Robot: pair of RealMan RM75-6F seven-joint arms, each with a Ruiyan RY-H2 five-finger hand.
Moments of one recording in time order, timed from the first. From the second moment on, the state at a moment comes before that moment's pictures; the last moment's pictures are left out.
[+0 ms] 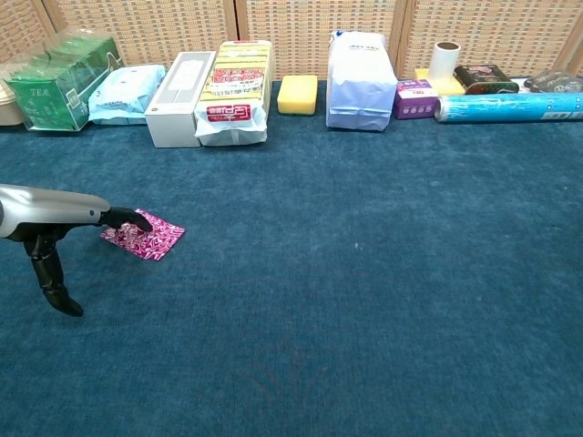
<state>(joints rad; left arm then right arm) -0.93 -1.28 0.10 -1.86 0.48 0.81 0.57 -0.03 -0.98 0.10 -1.67 -1.46 1.57 0.23</state>
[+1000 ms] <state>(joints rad) -1.04 -1.39 0.14 -1.99 0.40 0.96 0.72 -0.04 -0.97 0.10 -1.67 -1.47 1.58 0.25</state>
